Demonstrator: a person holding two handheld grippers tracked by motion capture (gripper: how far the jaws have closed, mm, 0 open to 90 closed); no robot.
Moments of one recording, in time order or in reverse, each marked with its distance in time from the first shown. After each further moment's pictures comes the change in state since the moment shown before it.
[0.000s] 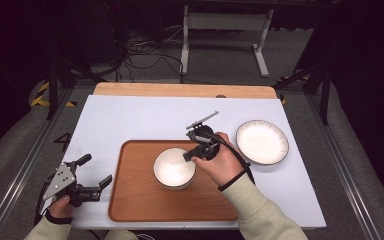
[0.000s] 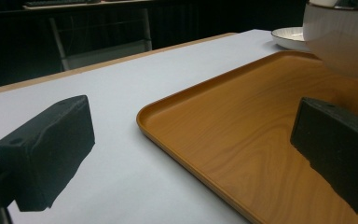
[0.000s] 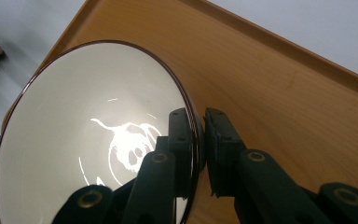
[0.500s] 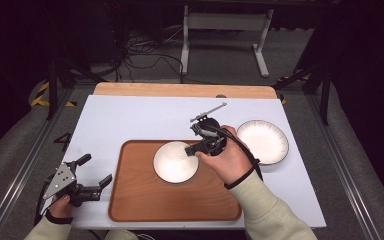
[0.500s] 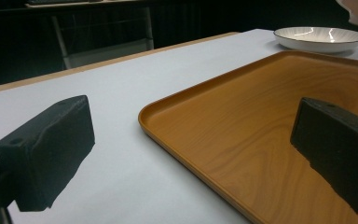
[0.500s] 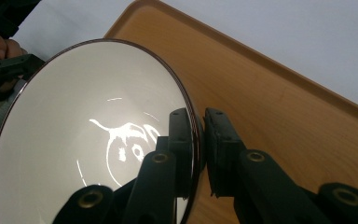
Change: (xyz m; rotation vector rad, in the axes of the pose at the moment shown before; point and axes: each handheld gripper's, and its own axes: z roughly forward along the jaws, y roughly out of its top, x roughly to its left) left arm 0.000 0.000 0.000 0.001 0.009 -0.007; right arm 0.011 0.006 -0.040 -0.051 0.014 -0.016
